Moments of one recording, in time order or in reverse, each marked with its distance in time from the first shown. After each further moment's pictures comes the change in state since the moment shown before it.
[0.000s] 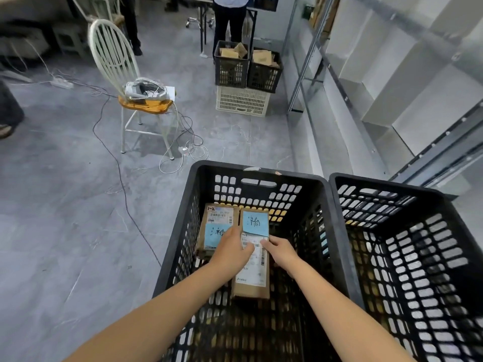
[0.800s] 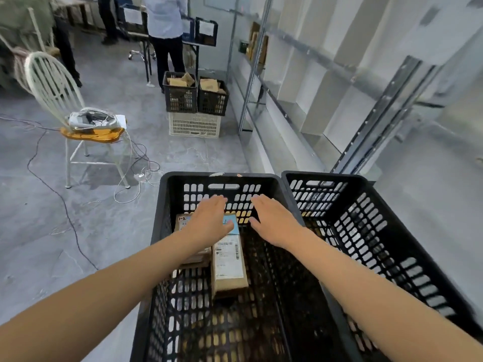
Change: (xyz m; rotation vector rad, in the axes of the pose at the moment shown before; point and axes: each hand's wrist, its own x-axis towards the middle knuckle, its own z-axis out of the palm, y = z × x) left_hand -0.018 0.064 -0.067 0.515 -0.022 0.416; right_hand -0.105 -0.064 -0.045 -0.965 0.403 -0.520
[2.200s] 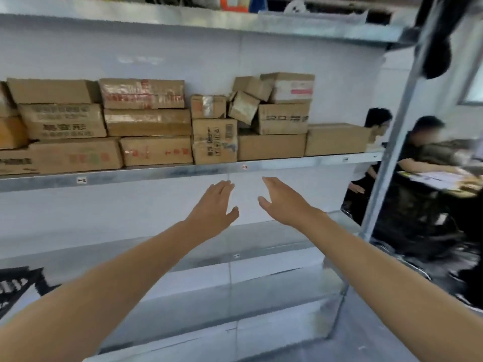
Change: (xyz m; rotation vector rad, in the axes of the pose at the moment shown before) left_hand -0.480 0.600 0.136 -0.141 -0.344 1.604; right_hand -0.864 -0.027 -0.100 -0.020 0.592 1.623
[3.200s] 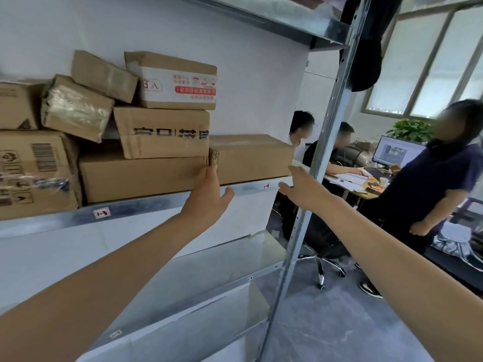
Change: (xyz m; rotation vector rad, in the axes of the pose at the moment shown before) left_hand 0.295 0.162 0.130 -0.483 0.045 0.026; right_hand 0.126 0.320 -0.125 -0.103 0.067 0.393
